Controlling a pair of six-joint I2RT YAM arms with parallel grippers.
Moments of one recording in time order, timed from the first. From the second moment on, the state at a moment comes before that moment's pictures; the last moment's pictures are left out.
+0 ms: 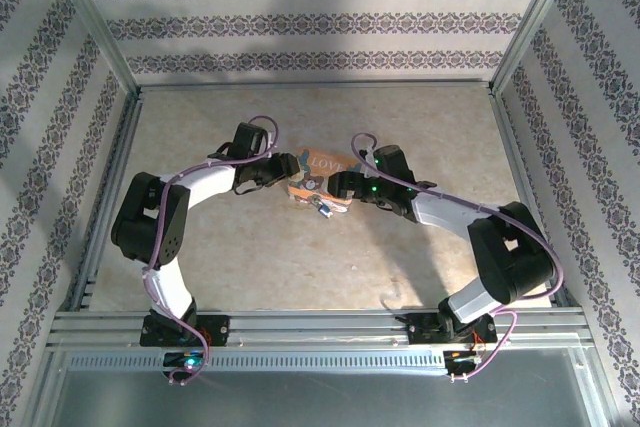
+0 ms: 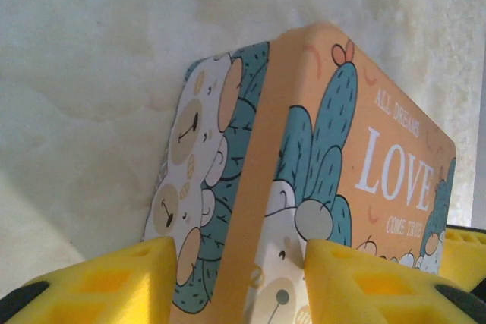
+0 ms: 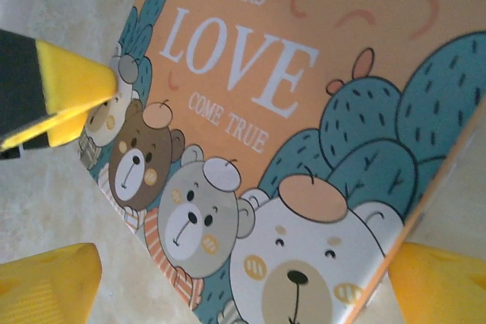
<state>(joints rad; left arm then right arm) -0.32 1.80 1.08 -0.13 0.45 -0.69 0.45 1.55 0.78 0.04 -0.38 0.58</state>
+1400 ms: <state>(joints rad) -0.34 1.41 0.64 -0.02 0.37 -0.80 0.72 1.31 0.88 -0.33 -0.01 0.27</state>
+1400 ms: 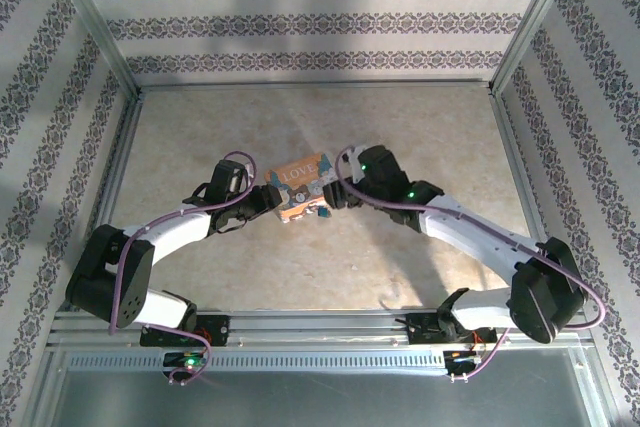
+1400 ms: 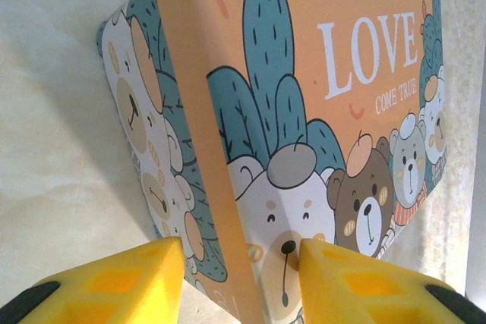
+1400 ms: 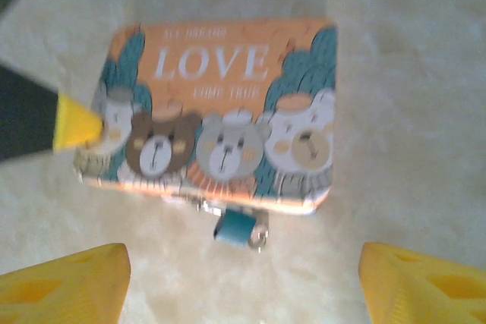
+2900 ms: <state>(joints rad) -0.34 1.41 0.64 -0.02 0.37 -0.83 0.95 1.73 0.59 0.49 0.33 -0.35</state>
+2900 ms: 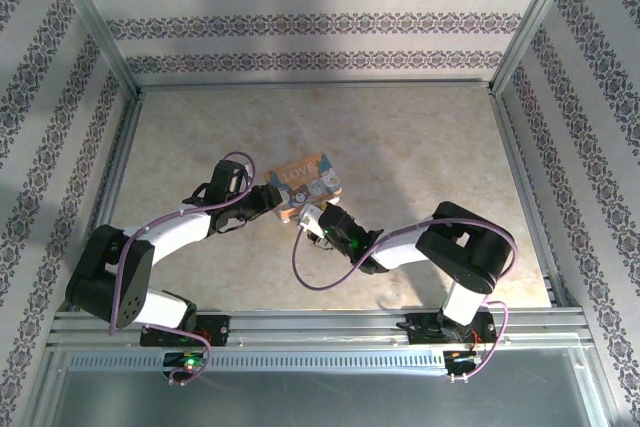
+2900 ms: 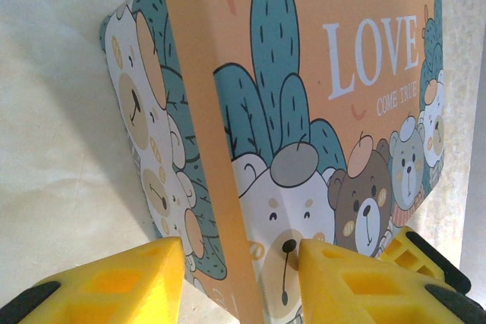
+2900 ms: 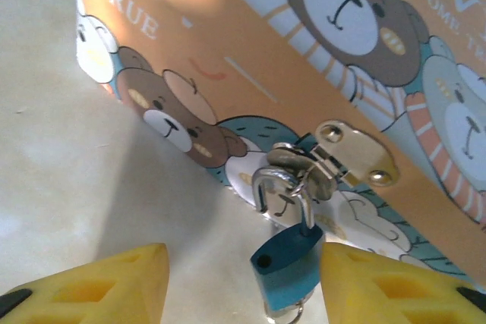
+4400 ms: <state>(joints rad) -0.34 1.40 0.60 0.02 0.37 -0.87 0.85 1.64 0.55 0.46 0.18 -0.13</state>
